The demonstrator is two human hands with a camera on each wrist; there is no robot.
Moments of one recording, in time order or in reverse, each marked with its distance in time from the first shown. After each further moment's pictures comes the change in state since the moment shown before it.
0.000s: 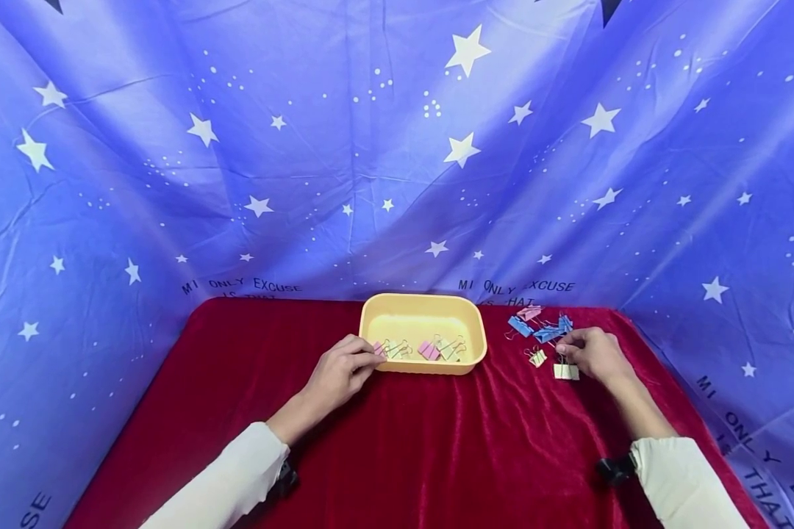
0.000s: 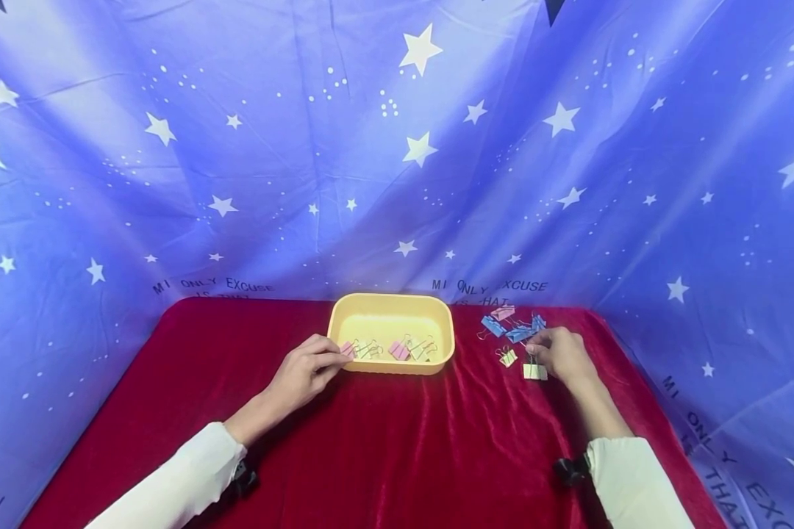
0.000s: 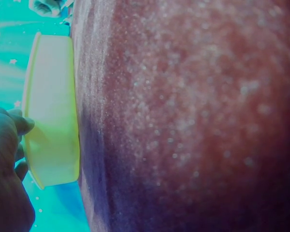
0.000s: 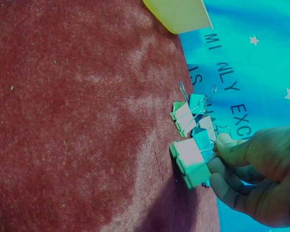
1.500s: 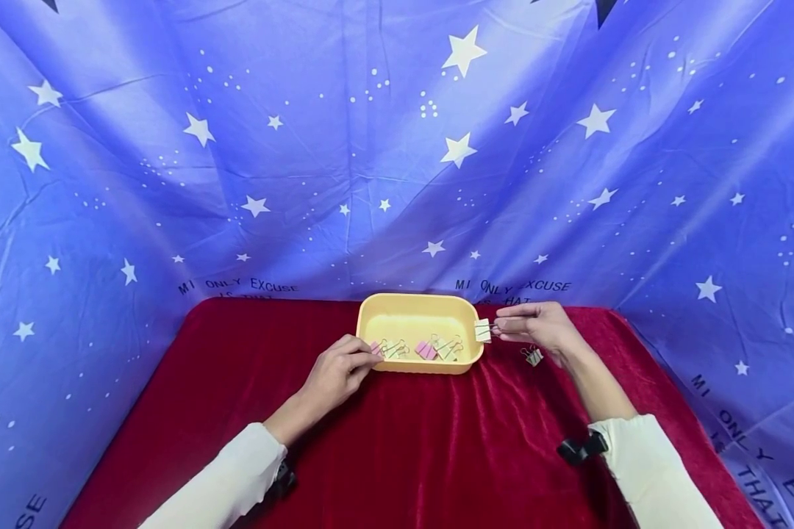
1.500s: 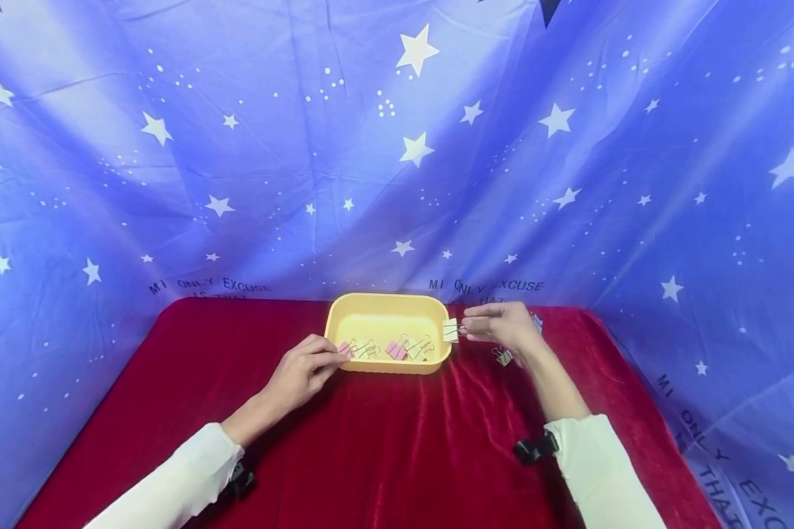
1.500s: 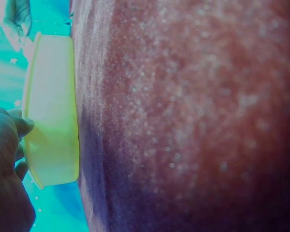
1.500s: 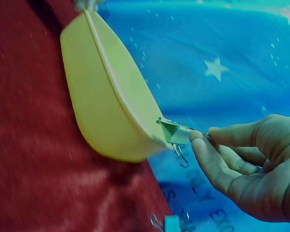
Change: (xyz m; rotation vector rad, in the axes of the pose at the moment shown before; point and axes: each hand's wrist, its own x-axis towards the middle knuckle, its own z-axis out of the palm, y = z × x) left_hand -0.001 0.000 0.001 0.013 0.000 -0.010; right_hand 0.017 -0.112 0.002 0.941 -0.247 0.117
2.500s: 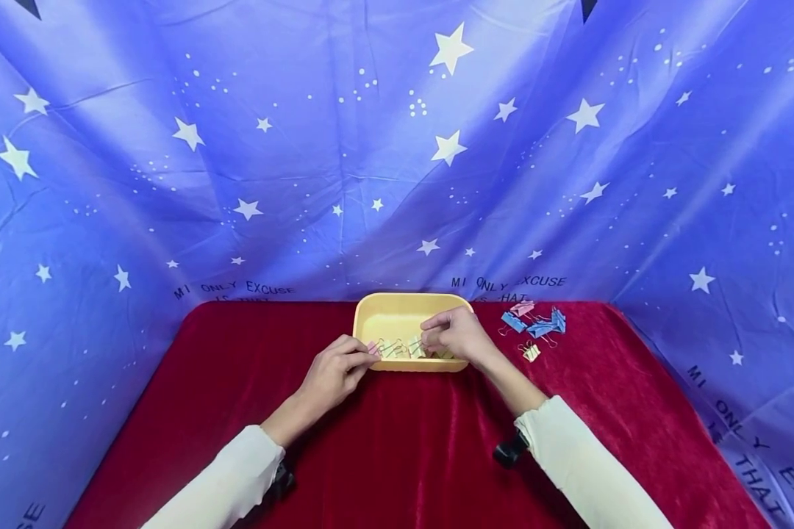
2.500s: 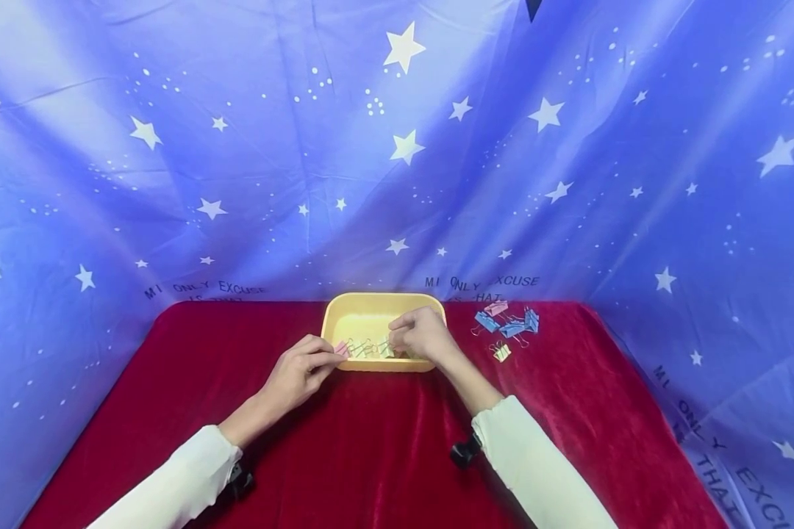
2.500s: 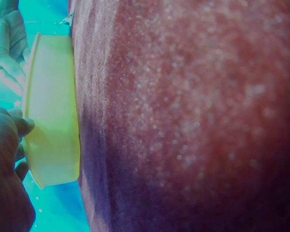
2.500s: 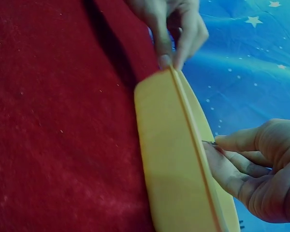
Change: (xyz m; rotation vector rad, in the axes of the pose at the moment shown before) left_hand 0.003 0.003 -0.001 -0.011 -0.006 -0.006; right_hand 0.026 0.012 0.121 -0.381 -0.007 -0.104
